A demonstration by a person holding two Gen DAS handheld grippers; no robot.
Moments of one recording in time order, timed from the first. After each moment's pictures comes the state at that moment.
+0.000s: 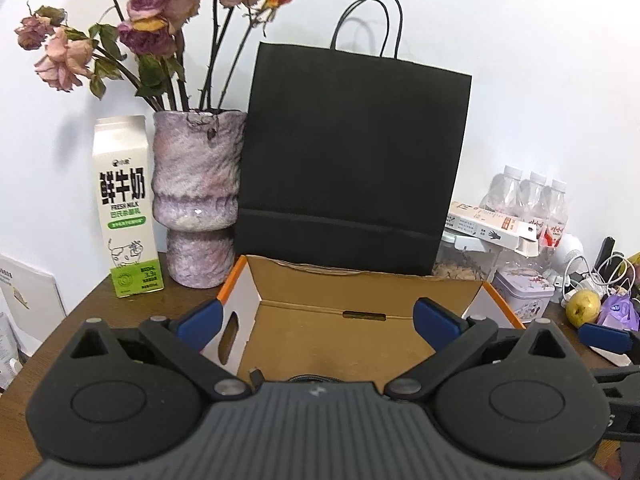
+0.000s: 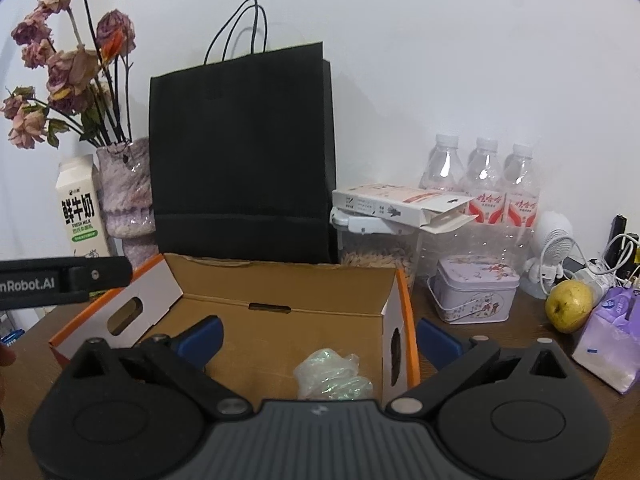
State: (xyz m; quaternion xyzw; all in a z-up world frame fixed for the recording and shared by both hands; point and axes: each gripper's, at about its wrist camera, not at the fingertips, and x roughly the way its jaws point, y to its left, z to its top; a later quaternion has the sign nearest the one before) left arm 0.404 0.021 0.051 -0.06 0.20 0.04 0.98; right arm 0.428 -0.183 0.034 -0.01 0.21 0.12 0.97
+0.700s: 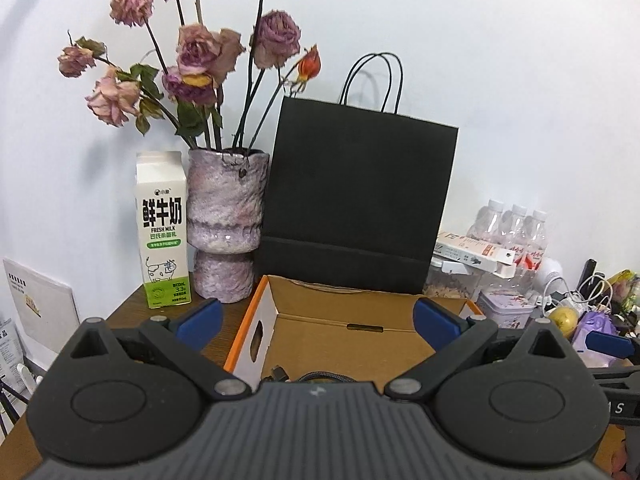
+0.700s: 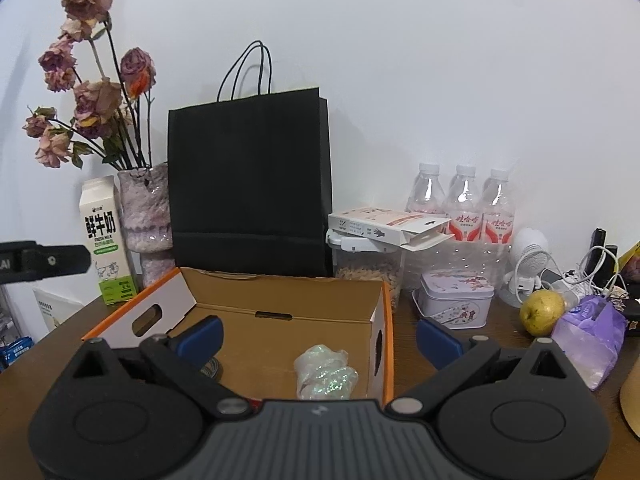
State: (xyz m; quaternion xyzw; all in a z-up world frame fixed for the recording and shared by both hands) left arm 0.332 0.036 0.080 -0.07 0.15 0.04 0.98; right arm 0.372 -0.204 0.055 -0.01 0.18 0.12 0.98
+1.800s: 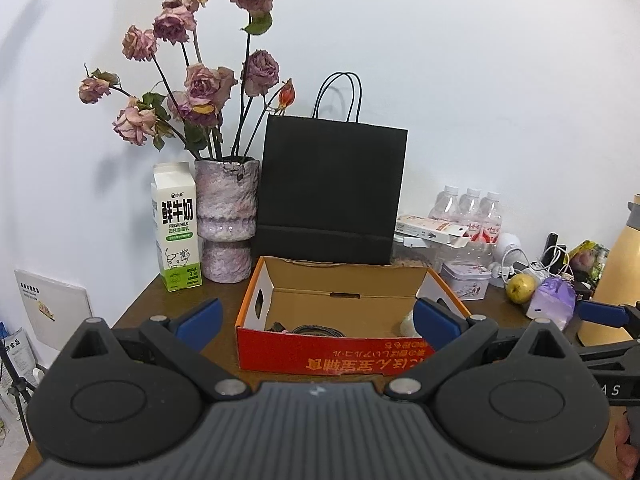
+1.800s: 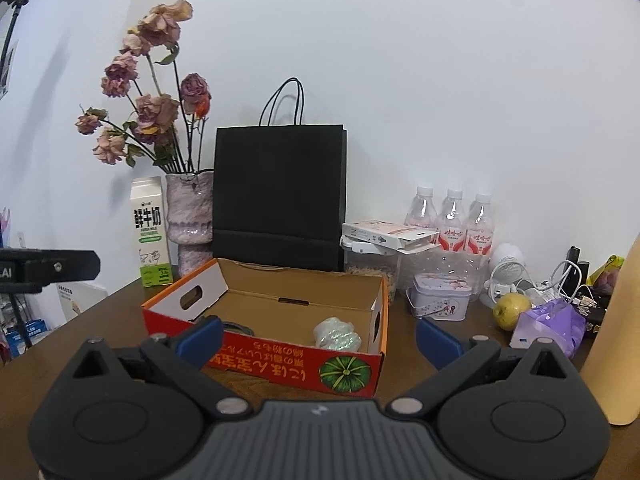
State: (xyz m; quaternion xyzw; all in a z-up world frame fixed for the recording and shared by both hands) left arm 0.216 0.019 0.098 -0.04 0.16 0.02 0.99; right arm 0.250 -0.211 0.078 -0.03 0.16 0.14 0.98
